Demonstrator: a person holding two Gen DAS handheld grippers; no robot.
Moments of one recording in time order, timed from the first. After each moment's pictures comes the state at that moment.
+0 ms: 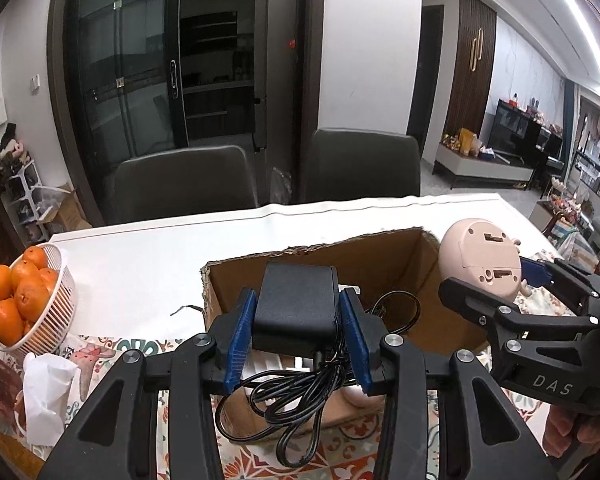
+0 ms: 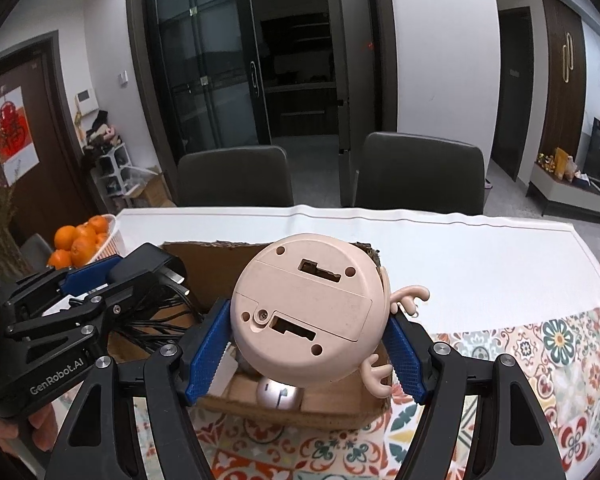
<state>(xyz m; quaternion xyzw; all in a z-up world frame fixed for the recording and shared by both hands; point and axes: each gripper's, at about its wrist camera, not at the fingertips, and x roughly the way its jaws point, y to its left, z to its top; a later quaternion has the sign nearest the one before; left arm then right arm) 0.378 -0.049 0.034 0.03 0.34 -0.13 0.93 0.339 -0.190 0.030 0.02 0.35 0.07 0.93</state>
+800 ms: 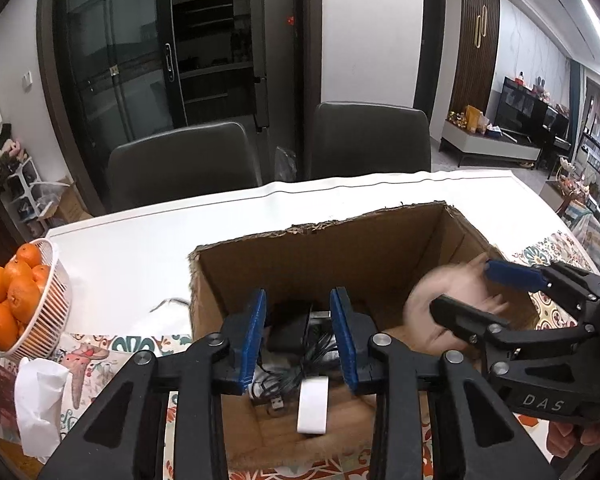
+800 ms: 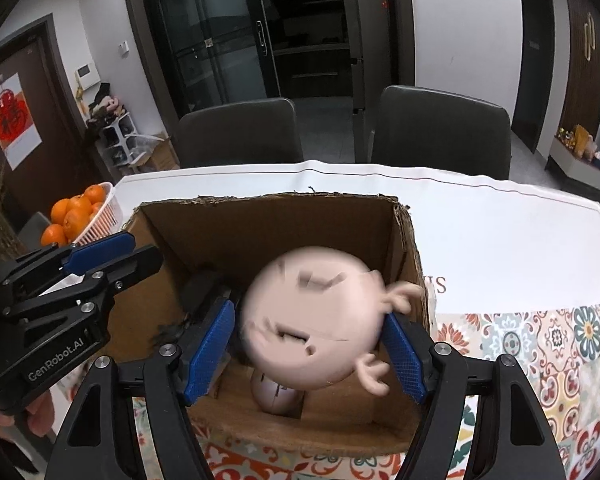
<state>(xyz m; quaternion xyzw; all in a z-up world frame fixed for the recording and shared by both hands) 0.402 -0.058 0.010 0.05 0.37 -0.12 0.92 0.371 -0.193 -0.009 0.03 0.41 0.10 0.91</state>
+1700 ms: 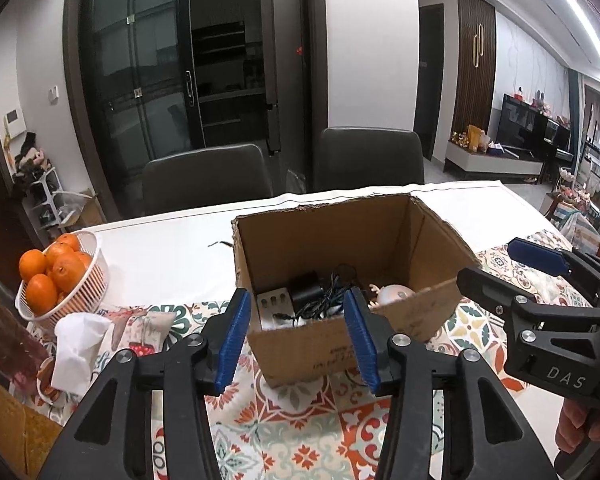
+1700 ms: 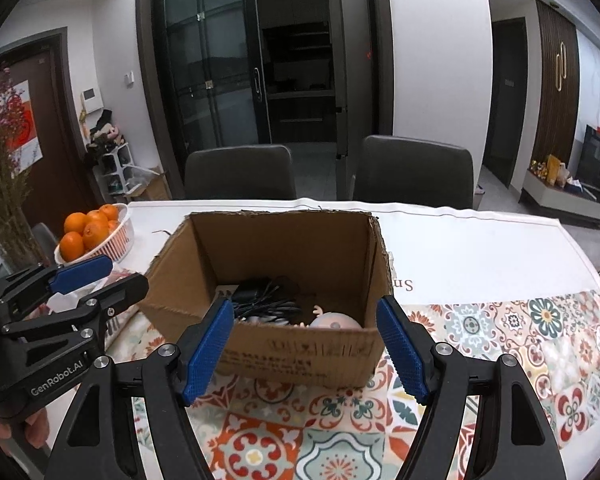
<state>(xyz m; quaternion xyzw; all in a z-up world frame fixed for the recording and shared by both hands) 0.291 -0.033 0.036 0.05 0.32 -0.11 0.94 0.269 -0.184 0.035 0.01 0.33 0.06 0.94</state>
